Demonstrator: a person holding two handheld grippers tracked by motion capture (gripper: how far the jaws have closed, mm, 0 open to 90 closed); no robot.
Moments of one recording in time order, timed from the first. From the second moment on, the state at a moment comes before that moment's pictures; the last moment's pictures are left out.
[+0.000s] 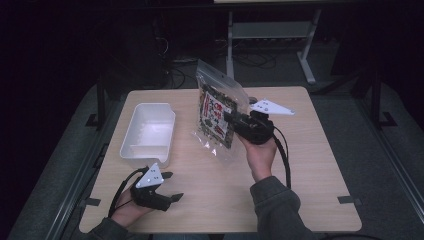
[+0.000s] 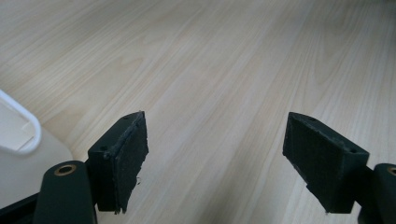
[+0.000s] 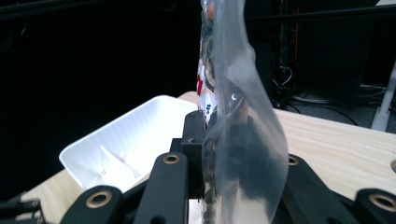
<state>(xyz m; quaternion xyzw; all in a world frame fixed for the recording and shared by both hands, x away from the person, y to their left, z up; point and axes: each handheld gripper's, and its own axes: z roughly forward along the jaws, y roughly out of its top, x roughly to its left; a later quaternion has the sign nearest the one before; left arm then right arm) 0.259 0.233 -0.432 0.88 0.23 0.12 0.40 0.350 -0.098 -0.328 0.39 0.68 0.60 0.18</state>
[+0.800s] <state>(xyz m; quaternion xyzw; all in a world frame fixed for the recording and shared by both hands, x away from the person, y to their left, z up) 0.254 0.271 -0.433 0.87 0.26 0.14 0.40 0.383 -0.020 -0.297 0.37 0.67 0.61 0.19</state>
